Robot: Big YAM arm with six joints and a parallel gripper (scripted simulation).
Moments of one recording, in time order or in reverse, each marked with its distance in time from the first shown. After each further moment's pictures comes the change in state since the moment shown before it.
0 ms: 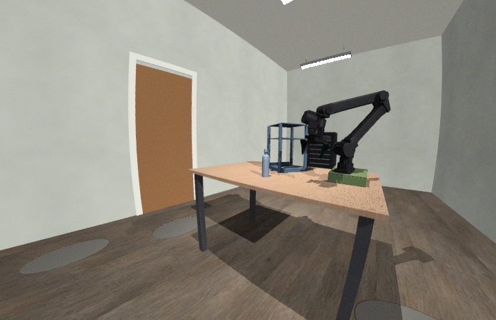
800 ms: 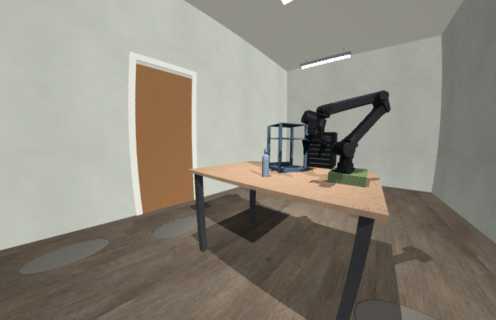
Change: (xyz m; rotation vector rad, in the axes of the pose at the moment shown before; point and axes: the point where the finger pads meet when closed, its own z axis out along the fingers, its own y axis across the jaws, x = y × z) arm 0.000 0.000 0.000 0.000 0.000 0.000
